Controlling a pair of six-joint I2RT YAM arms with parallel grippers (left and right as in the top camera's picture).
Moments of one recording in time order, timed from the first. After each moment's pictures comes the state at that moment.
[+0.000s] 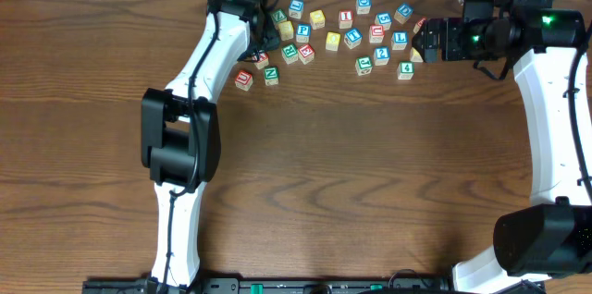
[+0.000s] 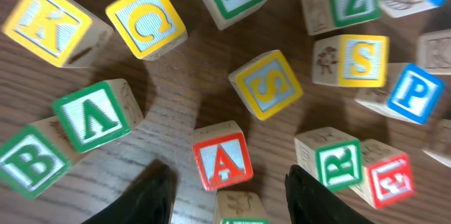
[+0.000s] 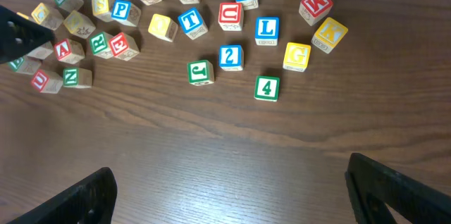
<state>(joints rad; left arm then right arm) -0.27 2.33 2.04 -0.90 -0.06 -0.59 -0.03 1.74 1.78 -1.07 -0.29 -0.05</state>
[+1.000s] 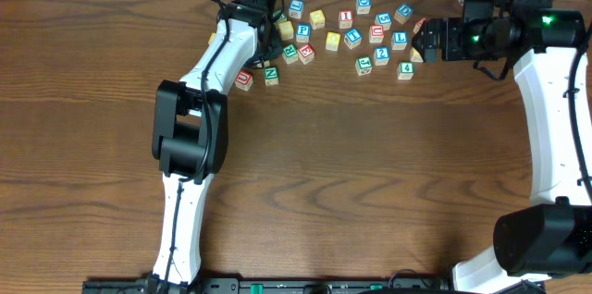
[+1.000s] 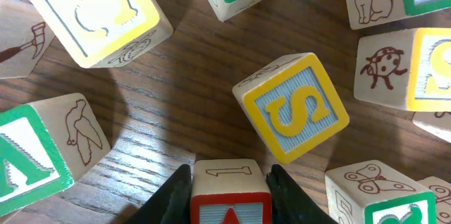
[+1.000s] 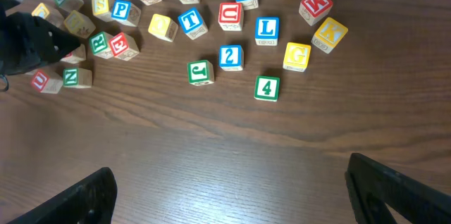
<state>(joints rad) -0.28 2.43 2.04 -0.84 -0.08 -0.59 -0.03 1.74 1.78 -1.07 -0.29 -0.05</state>
